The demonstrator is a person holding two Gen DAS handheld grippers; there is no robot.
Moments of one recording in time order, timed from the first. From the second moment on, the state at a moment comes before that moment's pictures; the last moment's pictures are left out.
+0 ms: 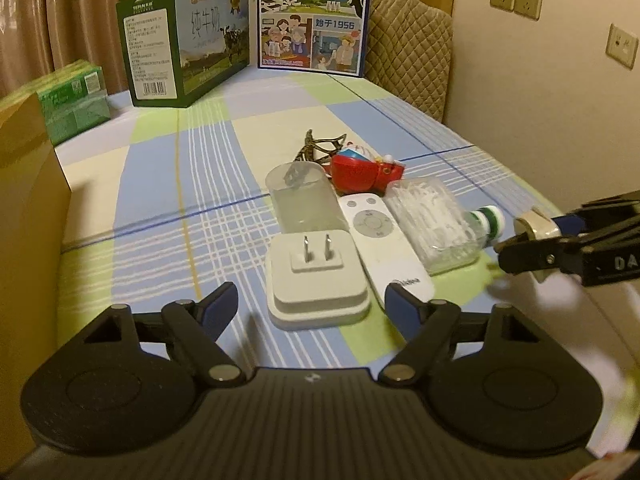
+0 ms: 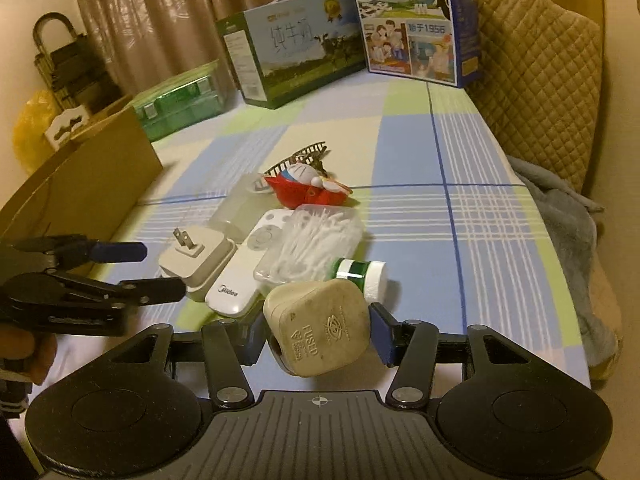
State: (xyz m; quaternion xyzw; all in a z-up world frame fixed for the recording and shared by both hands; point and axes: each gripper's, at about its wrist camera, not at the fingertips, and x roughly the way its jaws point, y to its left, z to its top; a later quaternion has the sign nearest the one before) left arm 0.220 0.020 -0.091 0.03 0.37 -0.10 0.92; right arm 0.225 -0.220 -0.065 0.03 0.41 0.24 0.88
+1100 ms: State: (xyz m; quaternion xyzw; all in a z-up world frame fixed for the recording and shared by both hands) left arm 0.175 0.004 -0.104 0.07 0.39 -0.07 0.91; right arm 0.200 -0.190 -0.075 0.00 0.42 0.22 0.88
